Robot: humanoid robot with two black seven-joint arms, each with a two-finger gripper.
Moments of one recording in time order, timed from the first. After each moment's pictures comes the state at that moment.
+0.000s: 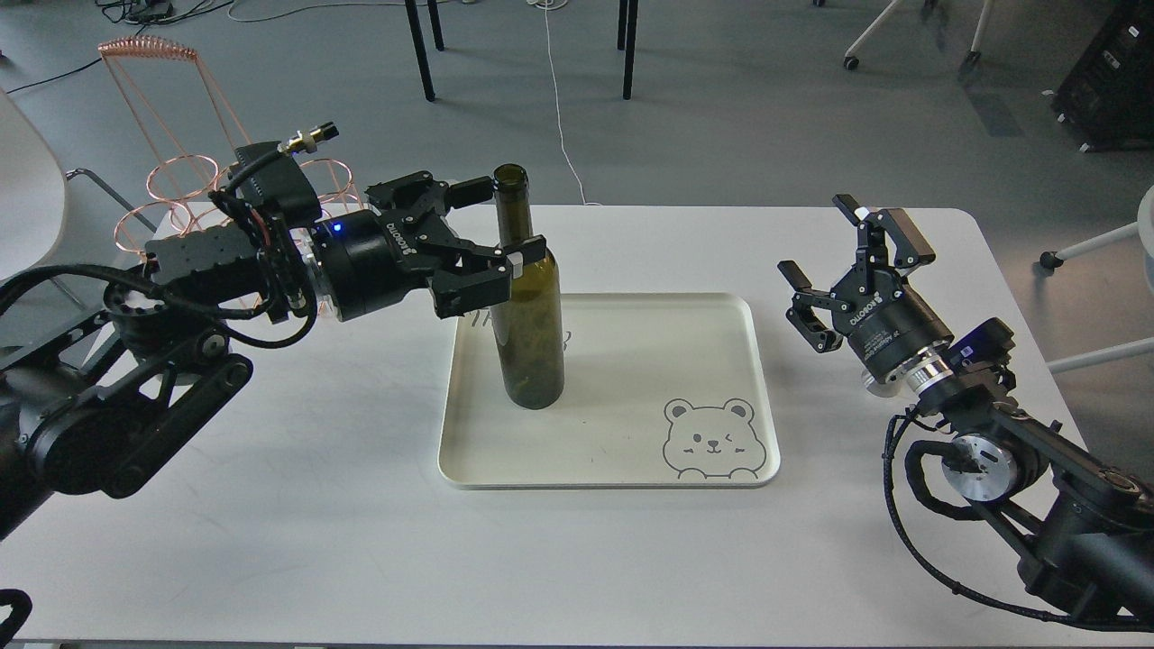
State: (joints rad) left arm -0.62 0.48 -0.92 -1.42 2.15 -0.19 -0.49; right arm 0.45 -0.41 0.75 1.03 -0.34 0.31 0.49
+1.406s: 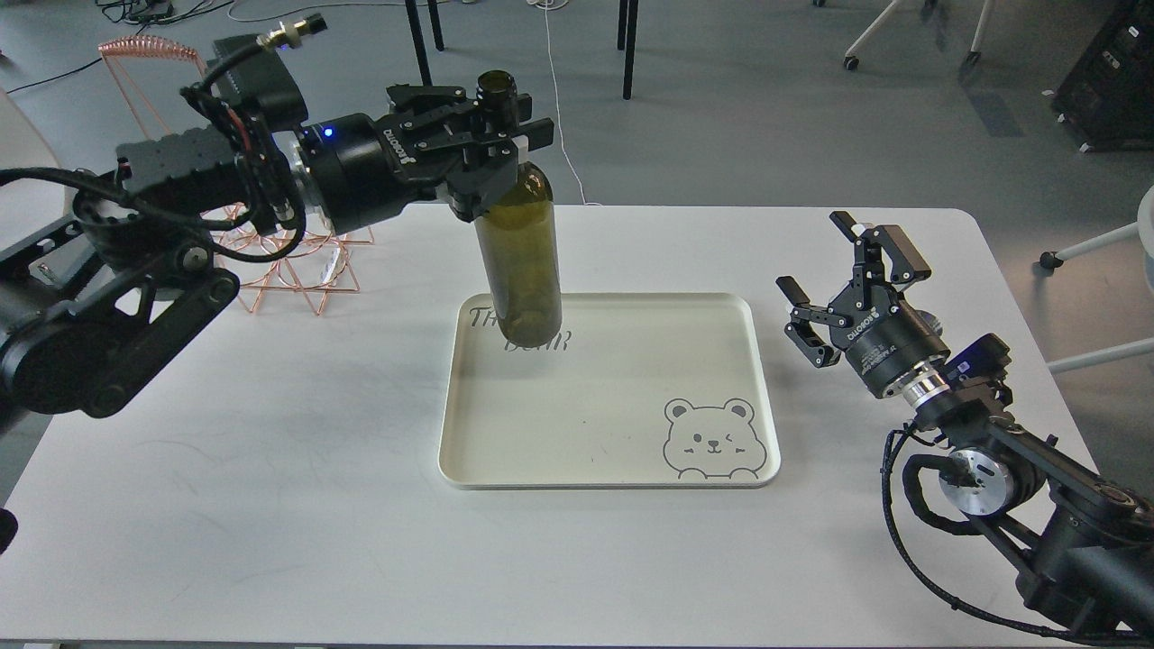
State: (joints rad) left arm -0.86 0.60 -0.90 -1.39 1.97 -0.25 -0.49; right arm 0.42 -0.41 0.75 1.04 -0.34 0.30 0.49
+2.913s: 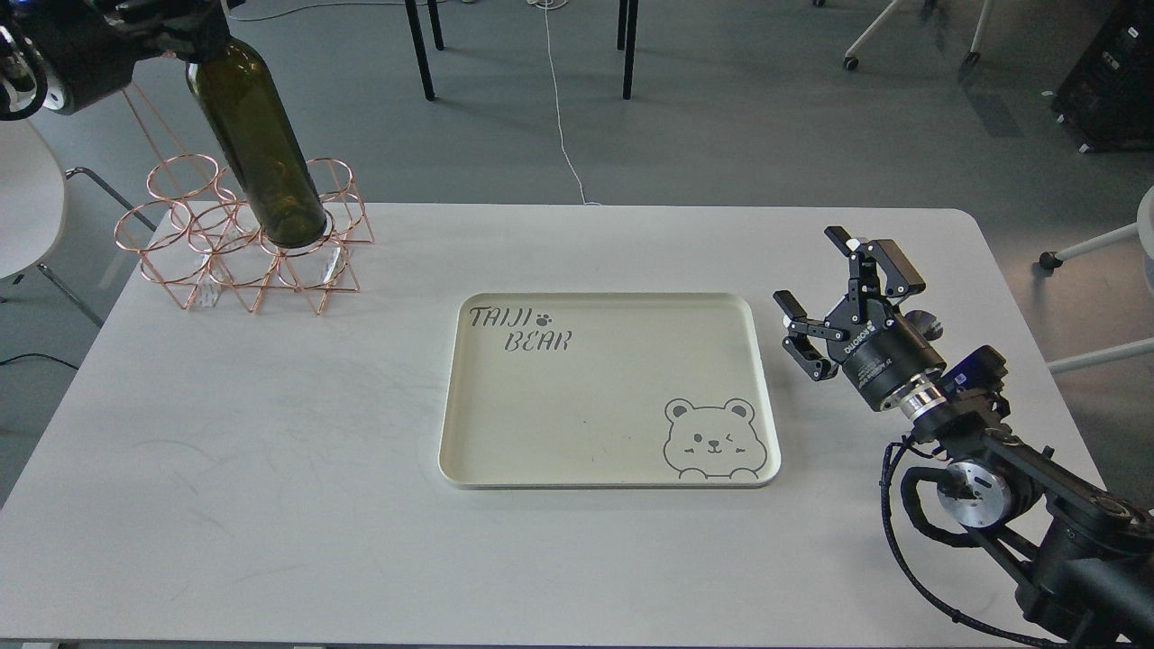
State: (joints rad) left arm -1.03 0.75 -0.76 -0.84 1.89 -0.14 -0.49; right arm 0.39 -0.40 0.75 1.03 -0.36 0.30 0.49
